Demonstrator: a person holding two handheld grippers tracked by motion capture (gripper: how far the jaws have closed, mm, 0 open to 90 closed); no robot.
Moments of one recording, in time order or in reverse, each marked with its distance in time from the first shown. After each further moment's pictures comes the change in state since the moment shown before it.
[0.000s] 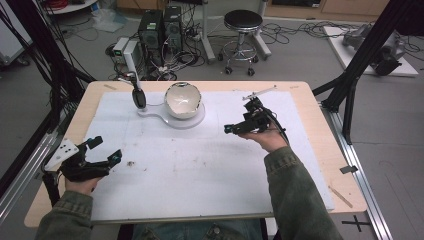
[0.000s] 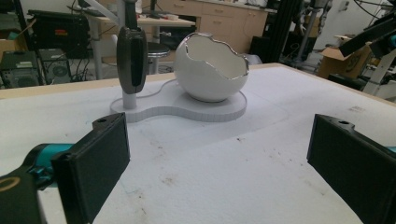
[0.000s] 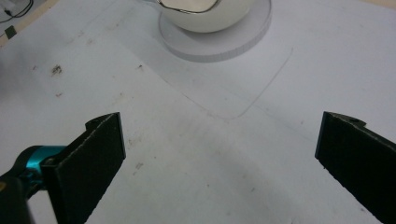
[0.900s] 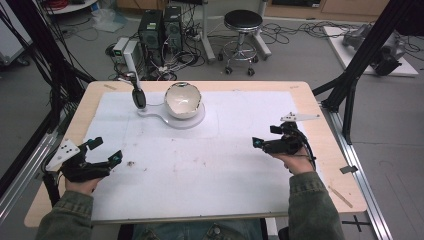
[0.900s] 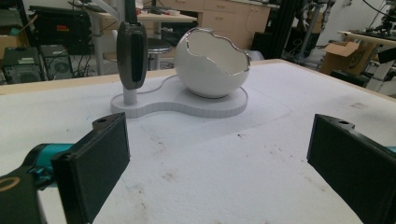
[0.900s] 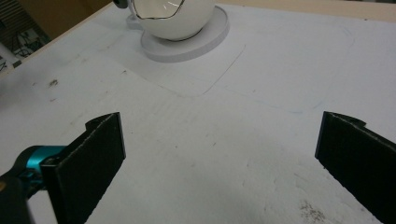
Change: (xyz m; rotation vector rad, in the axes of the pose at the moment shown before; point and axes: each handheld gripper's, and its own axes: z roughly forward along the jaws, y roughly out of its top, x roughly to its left) left arm -0.002 -0.001 0.000 0.017 0.005 -0.002; right arm -0.030 -0.089 -0.047 -0.253 -0.028 0.049
